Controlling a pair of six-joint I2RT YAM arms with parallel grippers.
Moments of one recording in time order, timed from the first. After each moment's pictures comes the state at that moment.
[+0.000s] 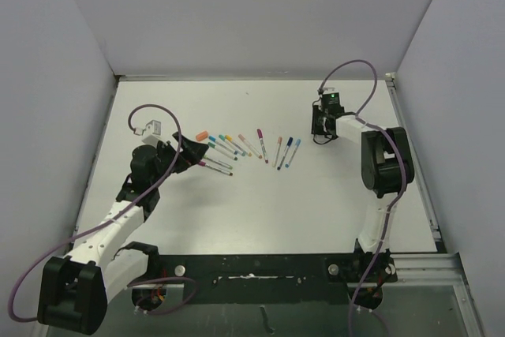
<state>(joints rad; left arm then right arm) -0.22 0.97 0.45 0.24 0.19 -0.78 0.17 2.02 1.31 -0.16 0.10 0.14</state>
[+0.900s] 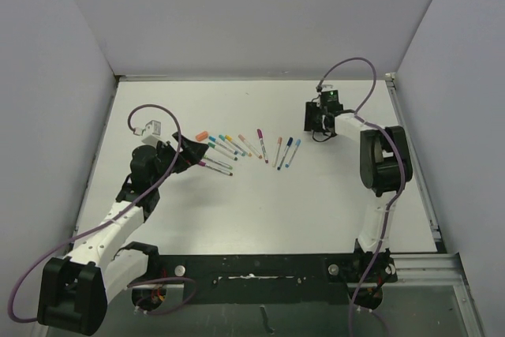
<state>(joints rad) -0.22 0.97 0.45 0.24 0.19 -0.78 0.17 2.05 1.37 -0.16 0.07 0.16</state>
